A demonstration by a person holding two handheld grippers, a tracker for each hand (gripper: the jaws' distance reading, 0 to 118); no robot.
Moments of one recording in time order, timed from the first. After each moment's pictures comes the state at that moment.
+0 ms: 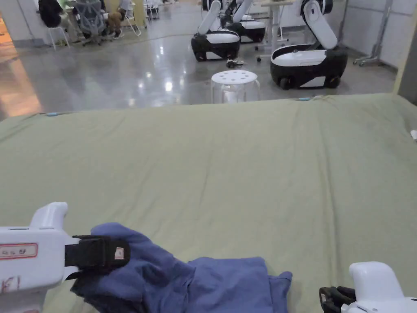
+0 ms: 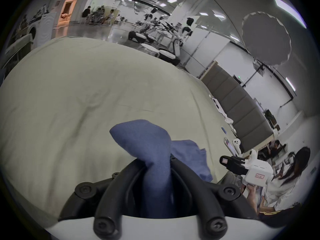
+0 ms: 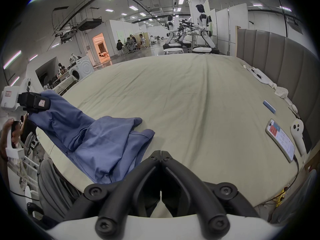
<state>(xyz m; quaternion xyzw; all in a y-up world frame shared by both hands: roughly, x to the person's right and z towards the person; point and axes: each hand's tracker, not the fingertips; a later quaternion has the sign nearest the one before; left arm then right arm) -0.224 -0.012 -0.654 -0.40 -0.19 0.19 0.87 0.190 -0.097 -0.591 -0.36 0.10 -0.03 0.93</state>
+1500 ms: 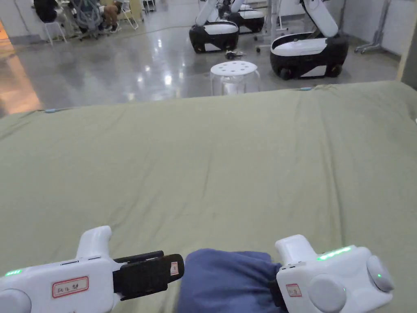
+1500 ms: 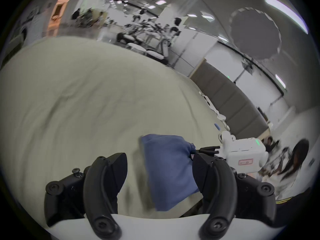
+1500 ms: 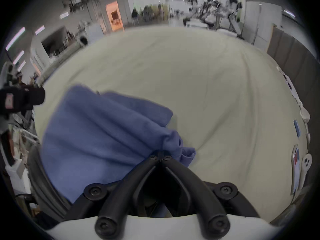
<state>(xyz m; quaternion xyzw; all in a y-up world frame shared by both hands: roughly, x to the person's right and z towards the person) -0.223 -0.079 -0.654 -0.39 -0.22 0.21 0.87 0.120 -0.144 -0.689 -0.51 0.16 0.07 0.84</state>
